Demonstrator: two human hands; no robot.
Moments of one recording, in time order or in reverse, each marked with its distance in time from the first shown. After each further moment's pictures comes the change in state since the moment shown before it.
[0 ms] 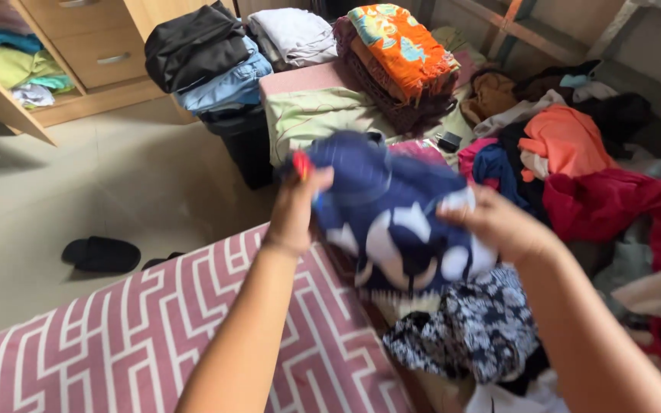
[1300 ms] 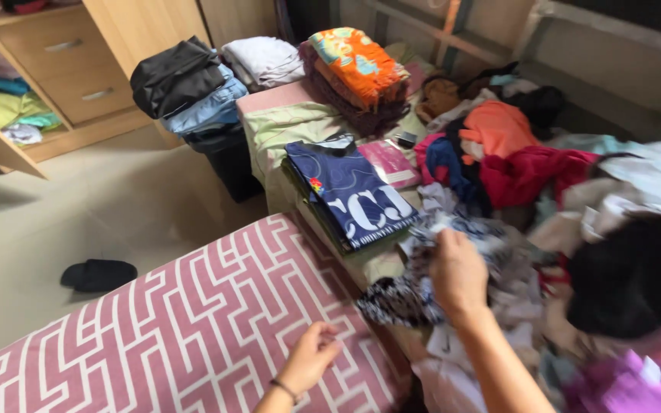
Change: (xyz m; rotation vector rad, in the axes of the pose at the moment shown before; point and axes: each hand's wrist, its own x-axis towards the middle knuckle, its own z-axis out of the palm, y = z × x) left_hand -0.272 -0.120 -0.049 0.583 -0.203 -0.510; right_hand -0.147 0.049 0.069 -1.077 0.790 -0.184
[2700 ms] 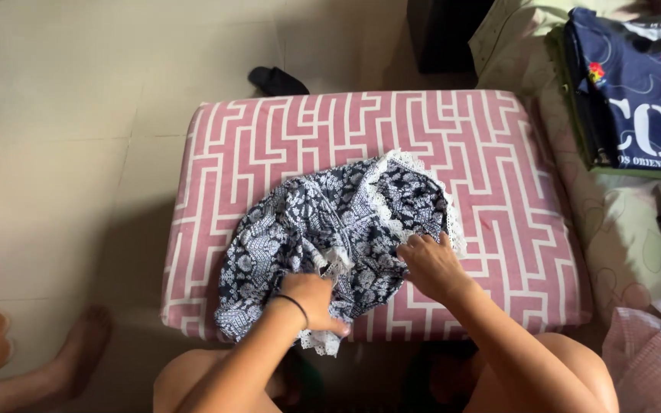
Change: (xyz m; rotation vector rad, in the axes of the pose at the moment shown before) left_hand -0.325 -0.015 -0.191 1.078 -0.026 -0.503; right_hand -0.251 -0.301 0.122 -0.074 -0.906 -0.969
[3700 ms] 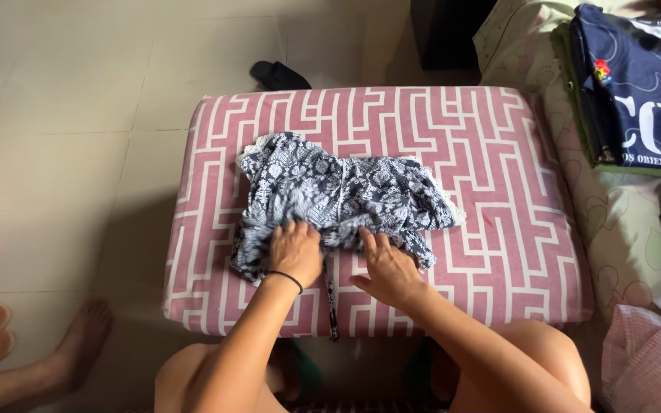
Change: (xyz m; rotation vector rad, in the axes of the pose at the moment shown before) left_hand 0.058 -0.046 0.018 0.229 0.727 -0.091; right_hand 0.016 -0.081 -0.026 0.240 -0.211 0.177
